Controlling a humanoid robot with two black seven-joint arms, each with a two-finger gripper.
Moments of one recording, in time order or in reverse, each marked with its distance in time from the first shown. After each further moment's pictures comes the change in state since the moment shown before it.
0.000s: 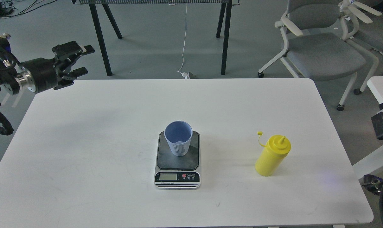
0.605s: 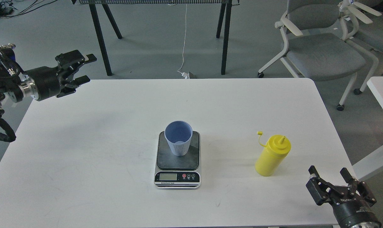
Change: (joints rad) left arm 0.045 -0.001 -0.004 0.000 -0.006 0.000 0.000; right arm -0.085 0.060 -0.357 0.032 -0.270 0.000 0.011
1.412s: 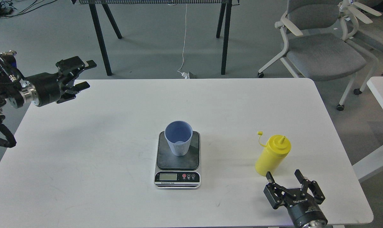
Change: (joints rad) left arm 0.038 -0.001 0.000 0.000 -0.003 0.000 0.000; right arm 0.187 0.252 -0.164 -0.237 -0.202 0.000 0.000
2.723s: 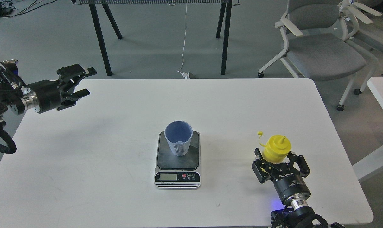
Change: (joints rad) left arm 0.027 -0.003 -0.001 0.000 -0.003 0.000 0.000; right arm 0.209 0.107 -0.005 -0.151 -0.053 -0.003 0.001
